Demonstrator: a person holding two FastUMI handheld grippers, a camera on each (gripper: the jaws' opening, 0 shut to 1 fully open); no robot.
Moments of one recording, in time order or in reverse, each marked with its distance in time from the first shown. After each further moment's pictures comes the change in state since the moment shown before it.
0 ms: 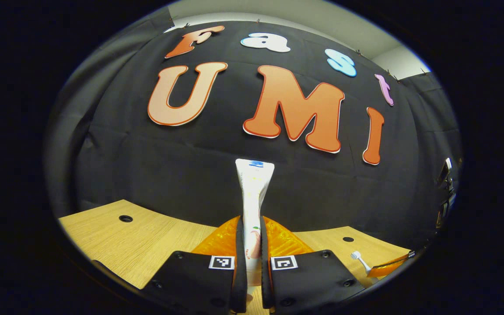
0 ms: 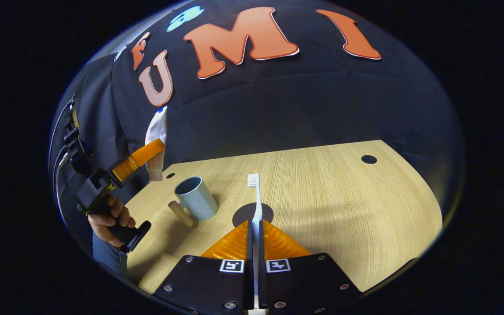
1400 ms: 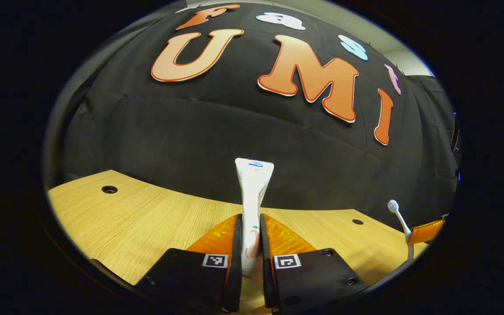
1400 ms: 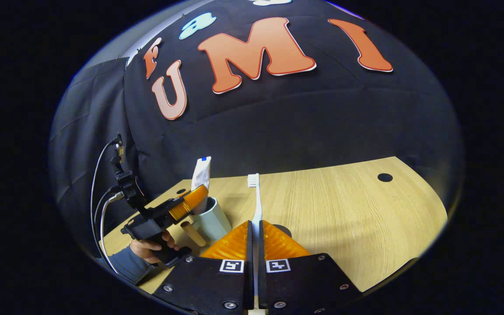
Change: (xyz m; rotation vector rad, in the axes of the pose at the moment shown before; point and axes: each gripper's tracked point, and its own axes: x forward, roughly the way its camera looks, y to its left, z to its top) left arm 0.032 0.043 -0.092 -0.043 0.143 -0.017; right arm 0.020 0.040 0.035 -0.021 -0.144 0.084
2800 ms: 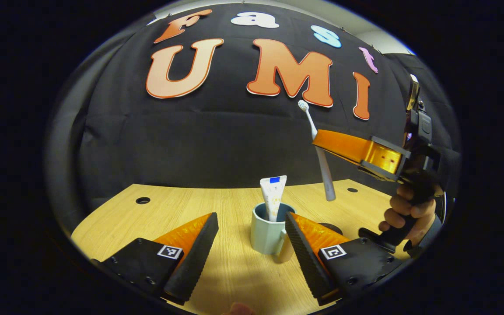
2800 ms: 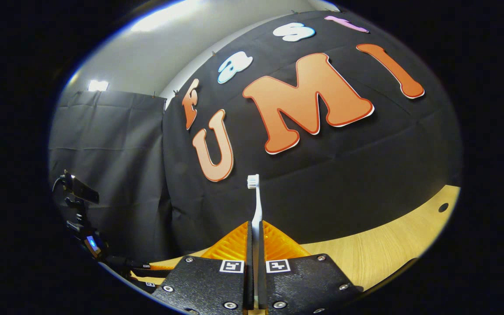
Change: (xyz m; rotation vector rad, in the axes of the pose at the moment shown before) left arm -0.123 0.032 0.013 0.193 0.112 -0.009; right arm 0.081 0.117 0.099 0.034 -0.509 0.268
